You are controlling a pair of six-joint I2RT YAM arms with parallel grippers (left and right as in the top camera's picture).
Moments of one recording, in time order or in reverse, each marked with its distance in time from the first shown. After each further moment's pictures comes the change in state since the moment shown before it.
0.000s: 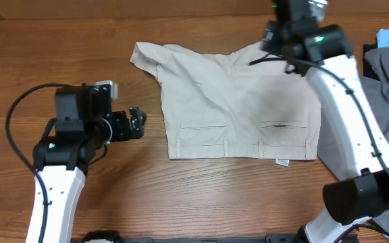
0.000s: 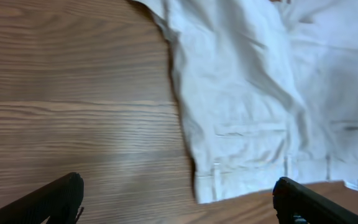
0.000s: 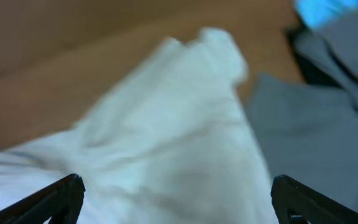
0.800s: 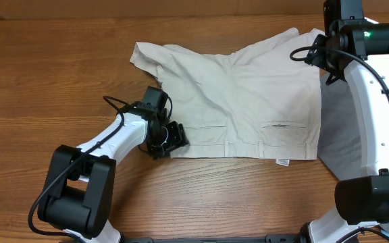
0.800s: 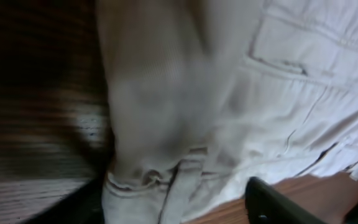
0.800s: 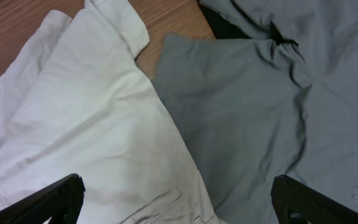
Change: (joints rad) left arm -0.326 0.616 0.002 0.114 0.092 -0.517; right arm -0.195 -0.026 0.000 -0.204 0.008 0.033
